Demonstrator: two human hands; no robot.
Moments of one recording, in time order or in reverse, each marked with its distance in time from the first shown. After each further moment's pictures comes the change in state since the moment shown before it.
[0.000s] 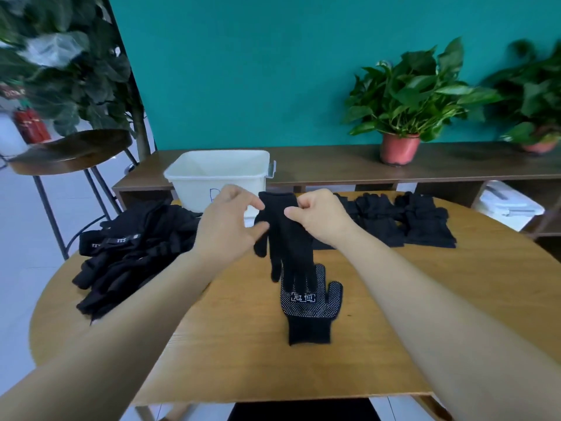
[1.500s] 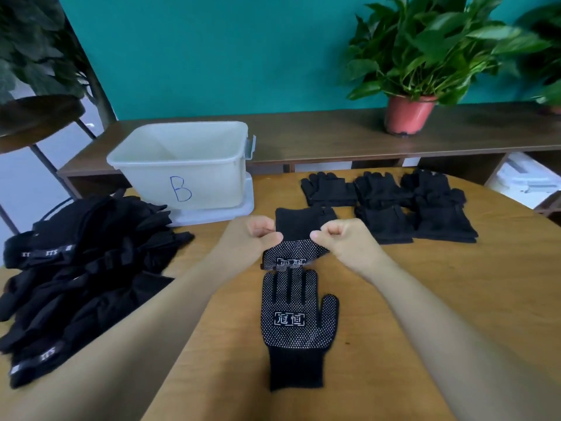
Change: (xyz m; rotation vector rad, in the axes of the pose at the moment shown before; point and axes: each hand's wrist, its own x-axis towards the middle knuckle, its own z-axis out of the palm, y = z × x) left_hand 0.059 -0.028 0.115 -0.546 -0.413 -0.351; right_hand 0.050 0.140 0.017 0.235 -0.055 0.140
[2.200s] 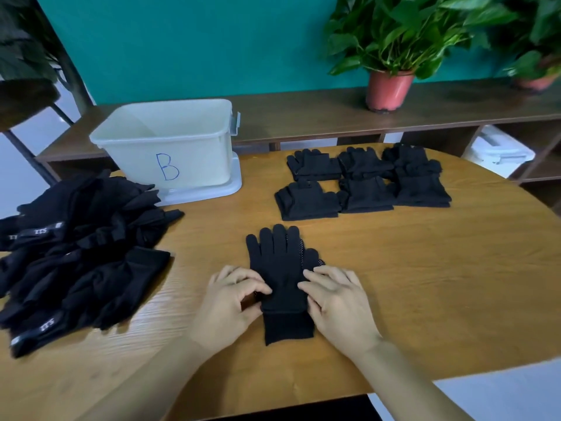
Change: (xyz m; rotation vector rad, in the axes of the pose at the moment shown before) left_hand -0.106 -0.107 0.036 0.465 0.032 0.417; right_hand -0.125 0.072 0.063 -0.715 0.250 -0.496
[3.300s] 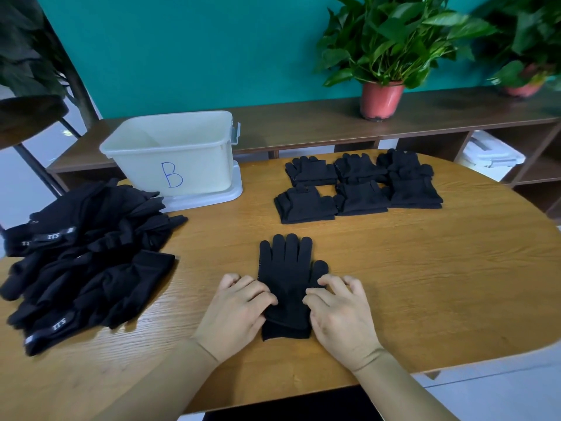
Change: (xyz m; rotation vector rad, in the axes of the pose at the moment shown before) left_hand -0.005 0.012 0.000 0.370 0.018 0.401; right_hand -0.020 -0.010 -0.001 -0.160 0.189 -0.120
